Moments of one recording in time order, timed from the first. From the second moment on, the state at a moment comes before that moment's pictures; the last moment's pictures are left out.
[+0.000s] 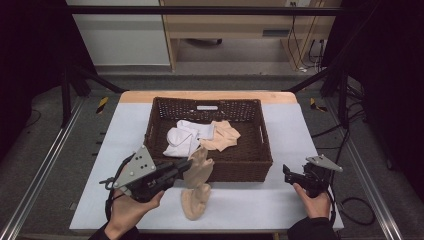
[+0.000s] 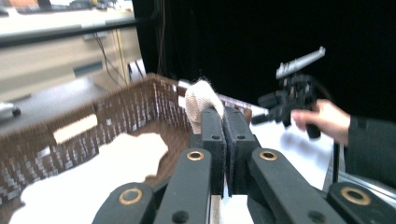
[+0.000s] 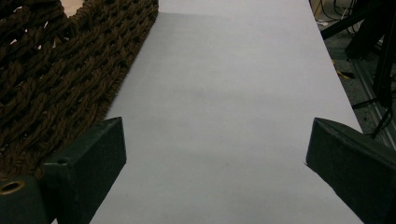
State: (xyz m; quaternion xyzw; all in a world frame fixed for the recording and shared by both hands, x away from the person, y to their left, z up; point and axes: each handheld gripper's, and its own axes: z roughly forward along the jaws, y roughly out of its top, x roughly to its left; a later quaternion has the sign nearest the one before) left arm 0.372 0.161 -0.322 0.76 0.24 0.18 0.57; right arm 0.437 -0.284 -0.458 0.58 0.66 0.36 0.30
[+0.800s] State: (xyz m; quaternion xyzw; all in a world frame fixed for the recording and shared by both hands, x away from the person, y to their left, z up) left arm 0.406 0.191 -0.452 0.82 0.35 0.16 0.42; right arm 0.438 -0.281 -0.461 0.58 0.67 0.35 0.29
